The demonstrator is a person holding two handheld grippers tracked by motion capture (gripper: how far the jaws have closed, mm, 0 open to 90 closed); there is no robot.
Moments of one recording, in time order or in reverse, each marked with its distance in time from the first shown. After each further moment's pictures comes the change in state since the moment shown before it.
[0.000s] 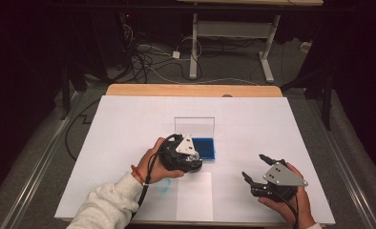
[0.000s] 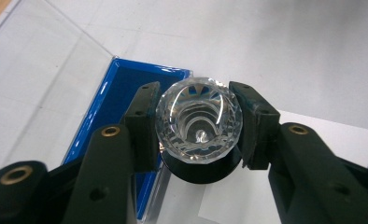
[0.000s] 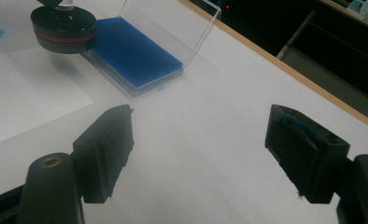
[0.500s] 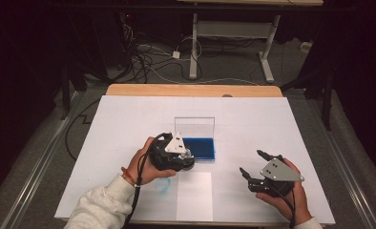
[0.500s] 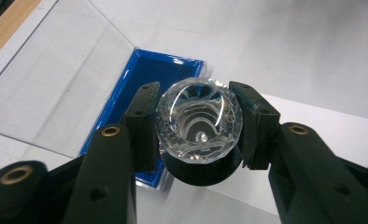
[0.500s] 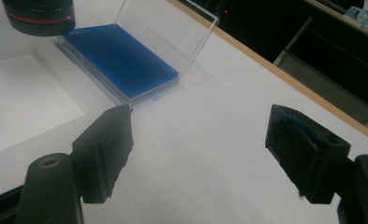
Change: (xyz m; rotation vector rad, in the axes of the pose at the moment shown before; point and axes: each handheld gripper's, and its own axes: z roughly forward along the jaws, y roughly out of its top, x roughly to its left) left arm 0.002 -0.012 -0.022 -0.015 0.044 -0.028; right arm -0.003 0.007 0.010 -0.014 -0.005 -0.009
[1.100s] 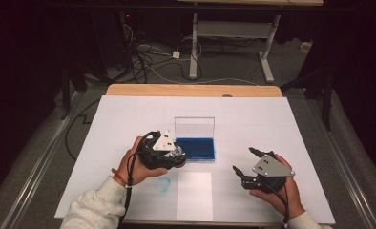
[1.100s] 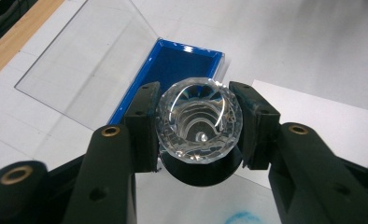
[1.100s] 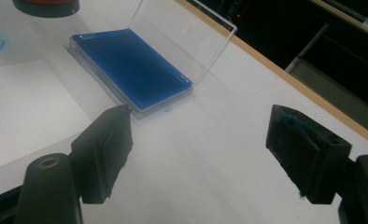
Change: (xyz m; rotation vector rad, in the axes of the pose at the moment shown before) left arm 0.008 -0.014 -0.020 -0.019 0.046 -0.052; right arm 0.004 0.008 0.016 -0.008 0.046 -0.030
